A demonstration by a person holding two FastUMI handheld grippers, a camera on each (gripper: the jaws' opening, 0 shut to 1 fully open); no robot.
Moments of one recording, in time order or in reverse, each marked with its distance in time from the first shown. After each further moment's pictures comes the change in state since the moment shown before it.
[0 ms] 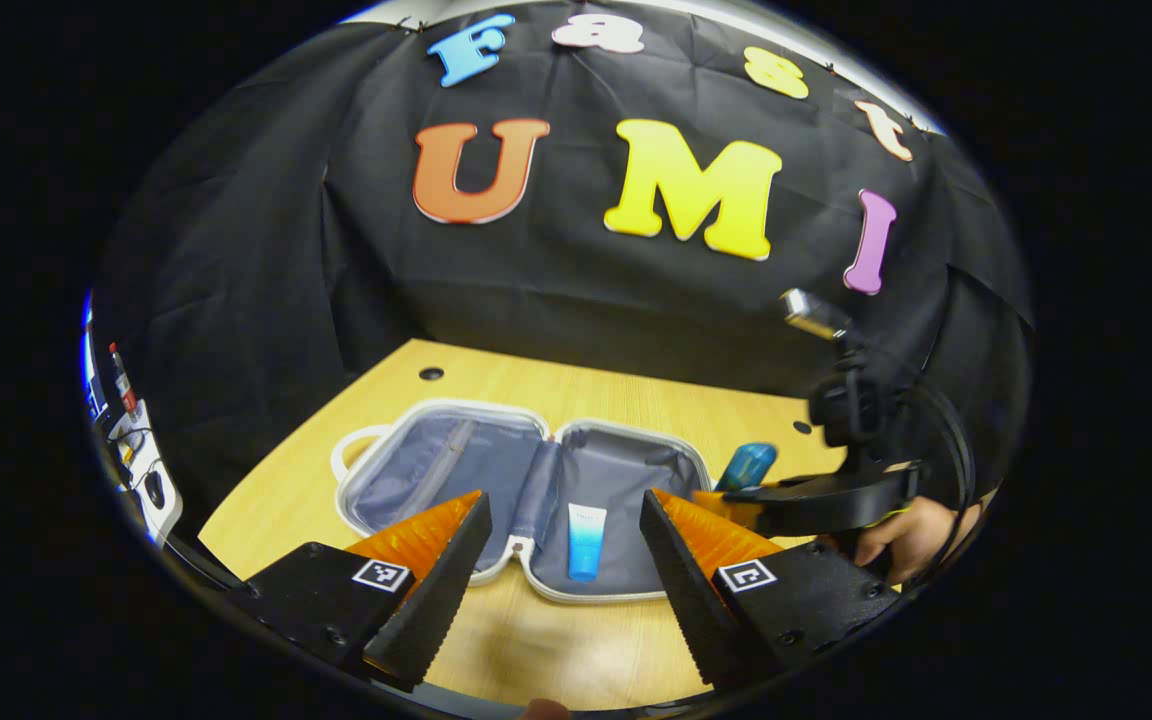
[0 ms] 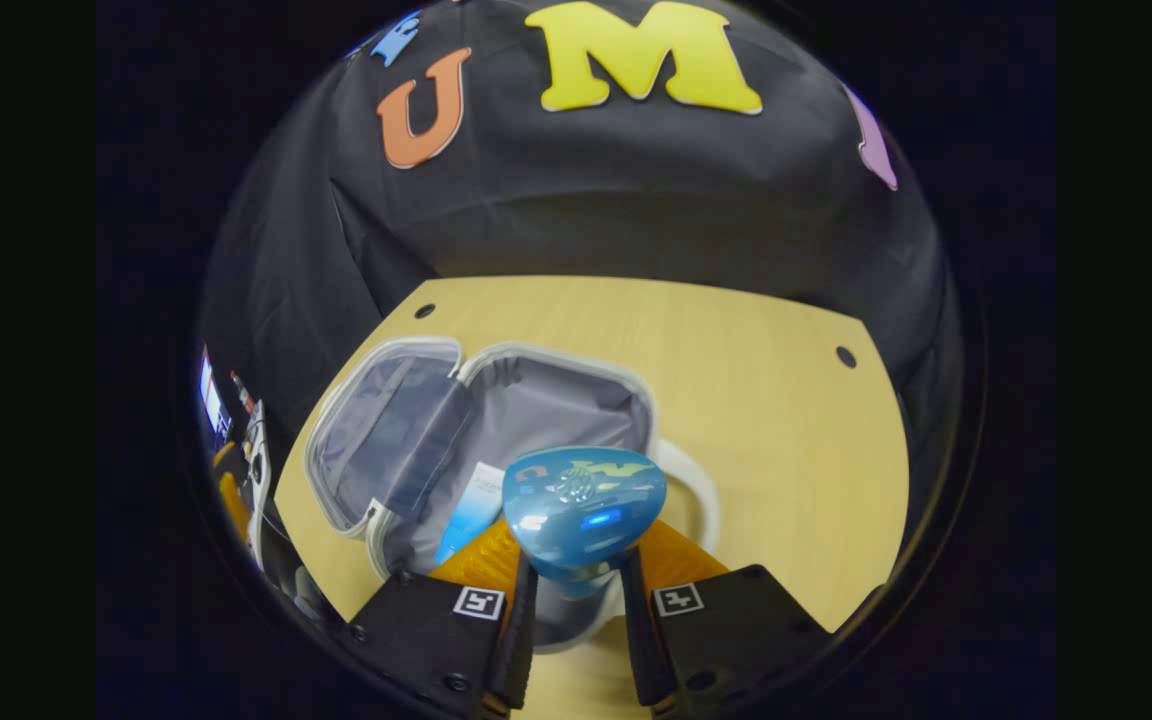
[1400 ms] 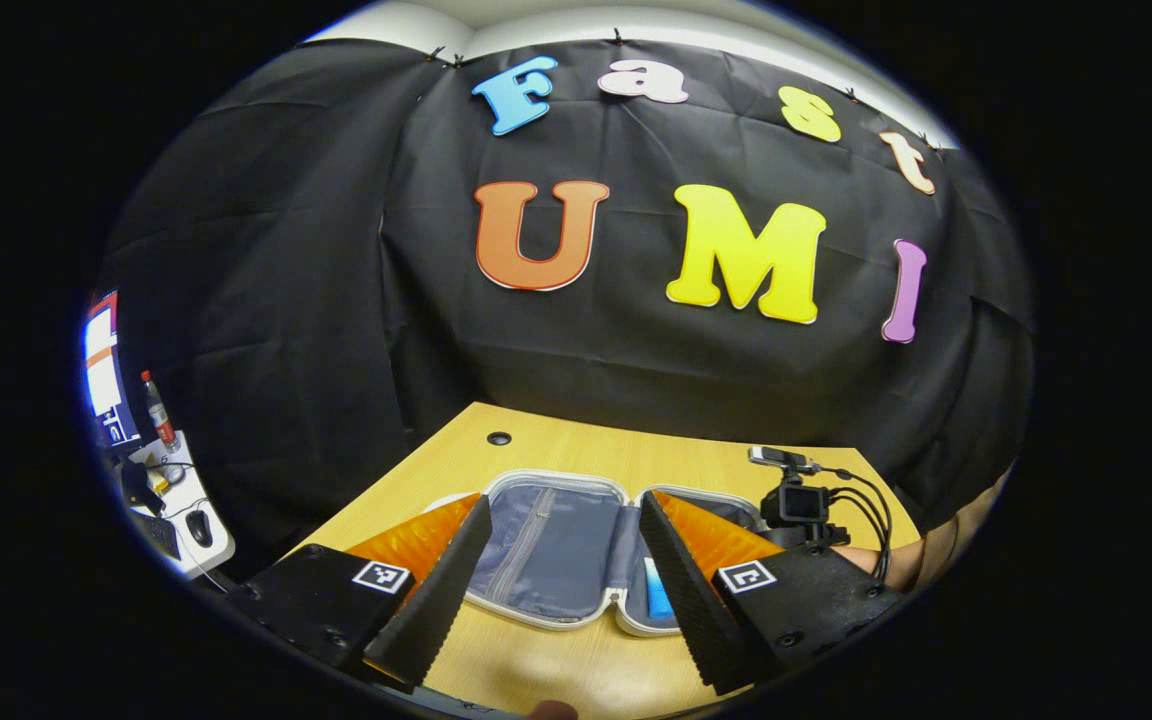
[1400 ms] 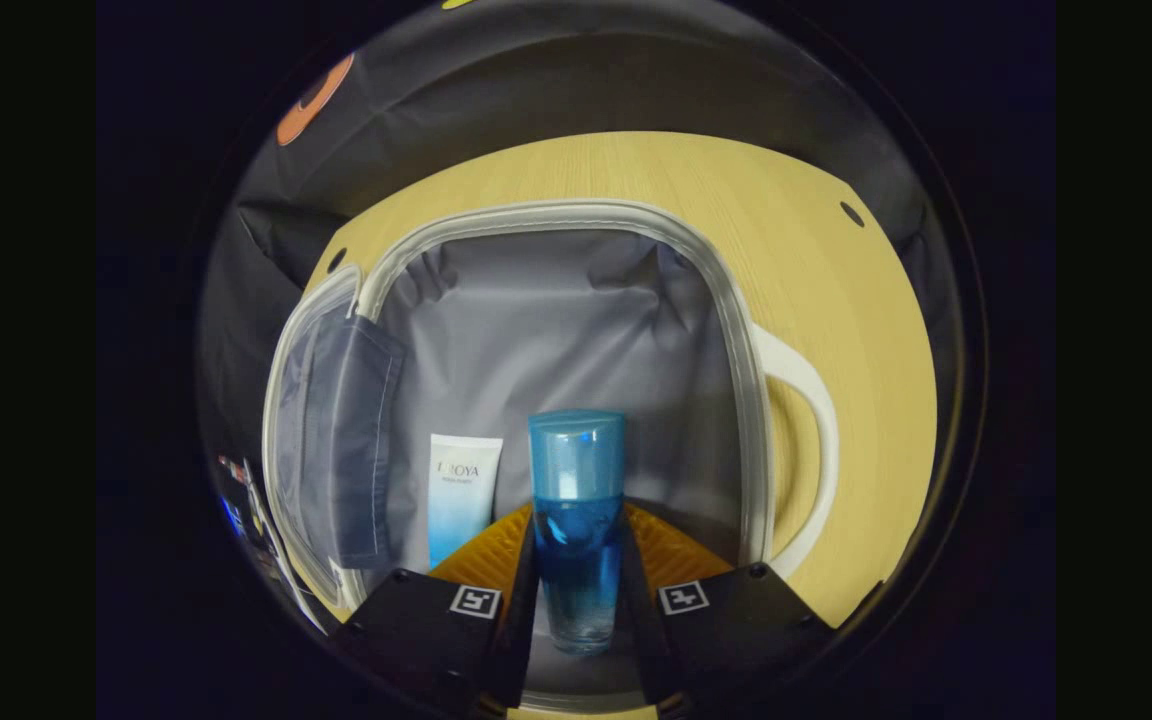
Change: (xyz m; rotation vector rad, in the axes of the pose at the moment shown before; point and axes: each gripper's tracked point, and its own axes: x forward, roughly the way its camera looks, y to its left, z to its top) left arm -0.011 0.089 0.057 -0.007 -0.110 0.128; right arm 0.080 0.016 -0.051 0.269 0.331 -0.136
